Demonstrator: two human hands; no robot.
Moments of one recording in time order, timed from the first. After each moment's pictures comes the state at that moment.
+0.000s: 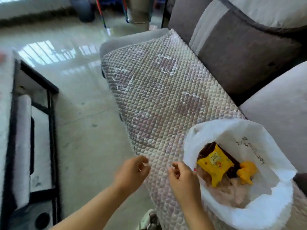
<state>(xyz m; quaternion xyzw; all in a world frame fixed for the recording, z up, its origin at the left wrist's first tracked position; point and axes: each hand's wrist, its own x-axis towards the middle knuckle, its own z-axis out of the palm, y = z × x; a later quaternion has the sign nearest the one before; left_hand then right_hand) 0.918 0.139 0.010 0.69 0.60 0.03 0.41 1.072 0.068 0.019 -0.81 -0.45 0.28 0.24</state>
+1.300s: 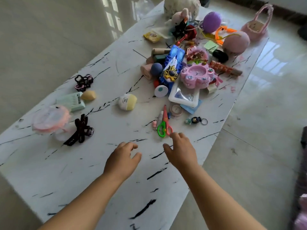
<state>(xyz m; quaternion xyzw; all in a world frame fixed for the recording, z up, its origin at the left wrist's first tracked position) 0.191 0.104 -0.101 0.27 0.89 0.19 0.31 0.310 0.243 -0.121 -0.44 -0.85 0.29 -0.05</state>
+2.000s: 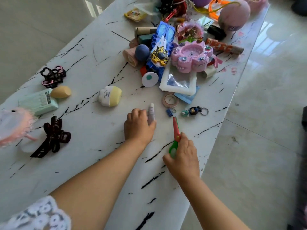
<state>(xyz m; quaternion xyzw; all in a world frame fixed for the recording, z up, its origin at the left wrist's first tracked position) 0.174 0.226 -0.187 0.35 0.91 0.14 0.18 0.330 0.235 -0.190 -0.55 -0.77 0.33 0.00</state>
